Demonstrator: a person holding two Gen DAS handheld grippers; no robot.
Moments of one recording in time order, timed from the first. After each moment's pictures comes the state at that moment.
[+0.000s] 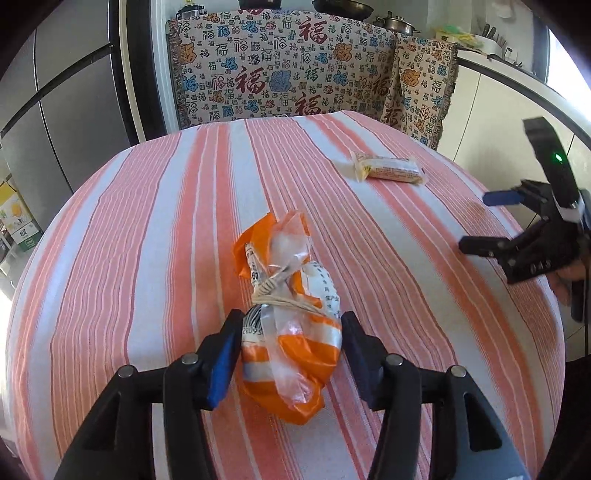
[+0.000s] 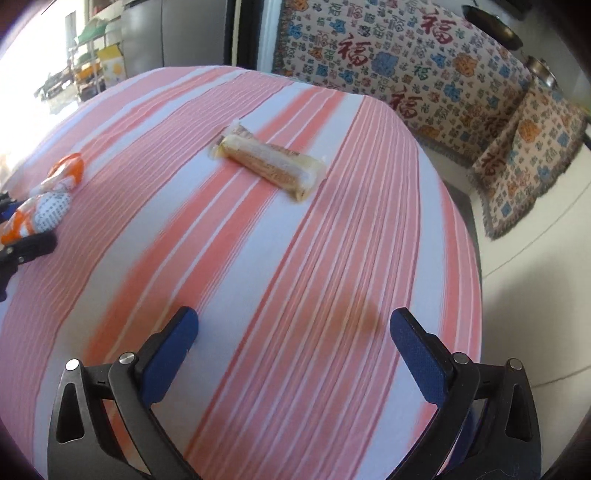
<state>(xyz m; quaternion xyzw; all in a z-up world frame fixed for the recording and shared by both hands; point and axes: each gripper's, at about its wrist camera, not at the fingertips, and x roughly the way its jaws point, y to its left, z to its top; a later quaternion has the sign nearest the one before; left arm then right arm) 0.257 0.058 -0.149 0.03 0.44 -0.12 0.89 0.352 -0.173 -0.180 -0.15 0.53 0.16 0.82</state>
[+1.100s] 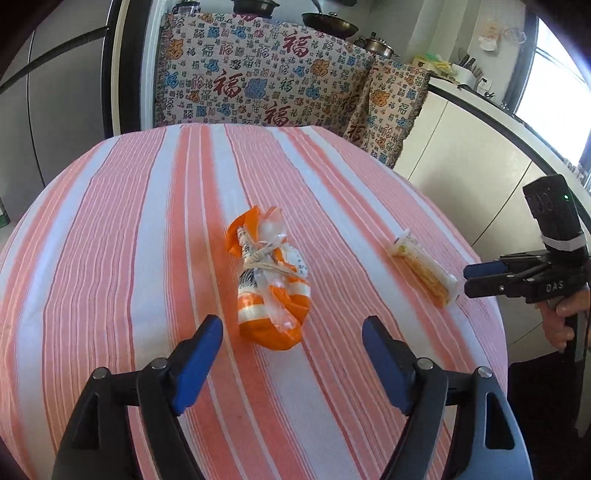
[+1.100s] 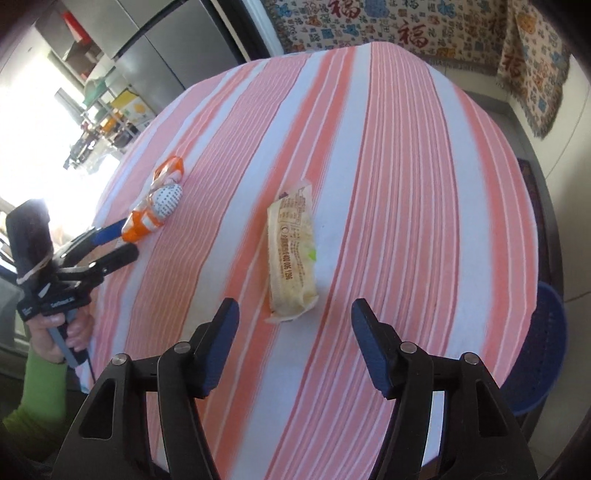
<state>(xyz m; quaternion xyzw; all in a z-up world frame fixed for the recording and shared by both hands) 0.223 0.086 -0.123 -0.04 0.43 -0.20 0.88 0.260 -0.204 -0.137 0.07 0.60 0.19 0.78</state>
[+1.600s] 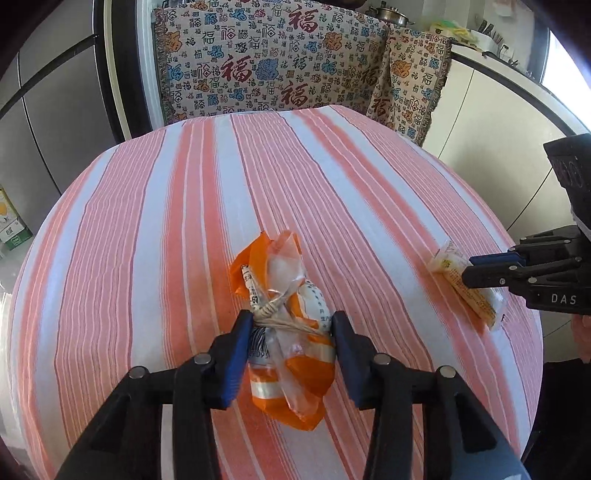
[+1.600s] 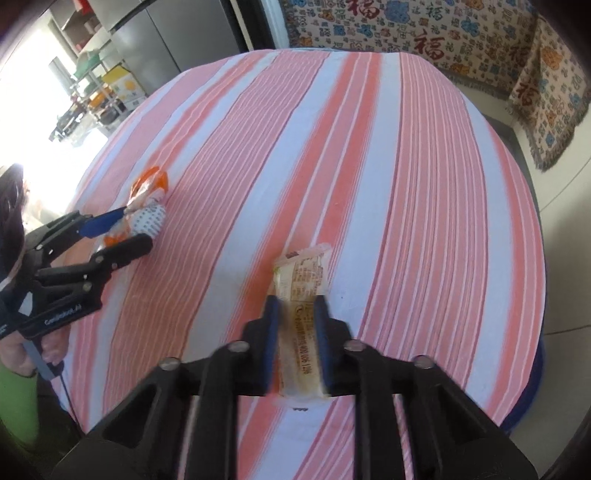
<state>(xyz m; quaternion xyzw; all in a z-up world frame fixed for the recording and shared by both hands) 0.271 0.056 -0.128 0.02 0.47 -0.15 0.87 0.291 -0.155 -0.143 0.00 0.59 0.18 0.79</state>
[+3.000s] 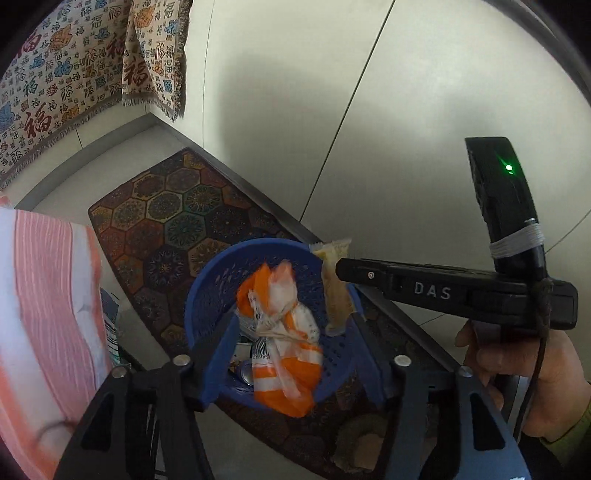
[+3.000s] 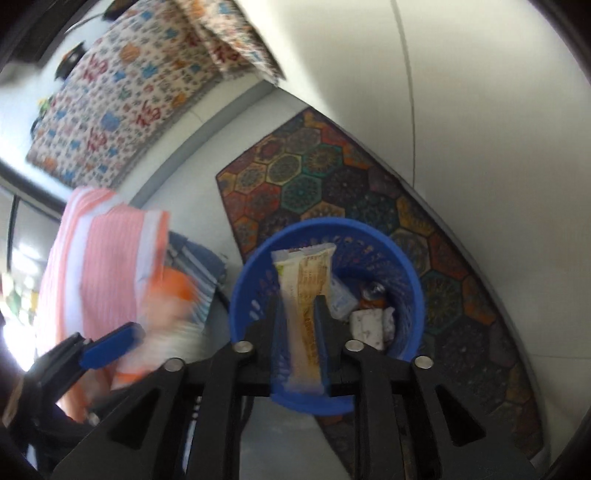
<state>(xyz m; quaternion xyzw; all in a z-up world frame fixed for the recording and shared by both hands) 0.262 -0.453 -0.207 0.10 0.51 -0.40 0.75 0.176 -0.608 -0.247 0.33 0.52 -0.13 0.78</state>
